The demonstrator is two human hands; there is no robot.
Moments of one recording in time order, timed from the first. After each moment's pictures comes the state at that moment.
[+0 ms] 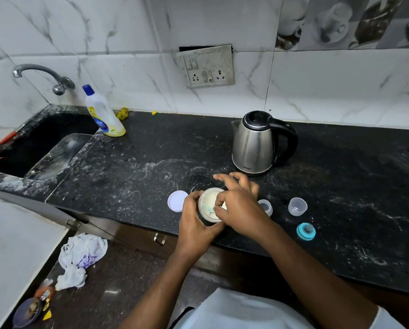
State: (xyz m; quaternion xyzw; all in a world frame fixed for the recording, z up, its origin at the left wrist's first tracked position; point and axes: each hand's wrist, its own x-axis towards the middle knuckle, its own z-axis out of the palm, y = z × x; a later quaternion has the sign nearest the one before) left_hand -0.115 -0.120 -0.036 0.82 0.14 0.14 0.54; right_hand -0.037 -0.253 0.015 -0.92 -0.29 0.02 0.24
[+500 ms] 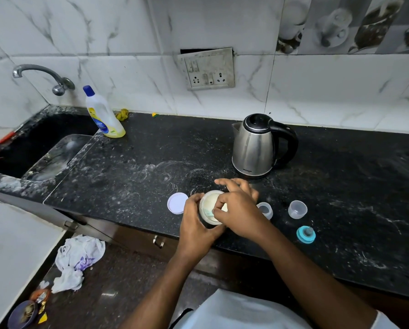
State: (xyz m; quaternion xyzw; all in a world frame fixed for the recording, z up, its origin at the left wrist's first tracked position) left_hand -0.113 -0.118 -0.041 0.82 0.14 0.13 0.54; right_hand -0.035 -0.252 0.012 -0.92 -0.26 0.07 0.29
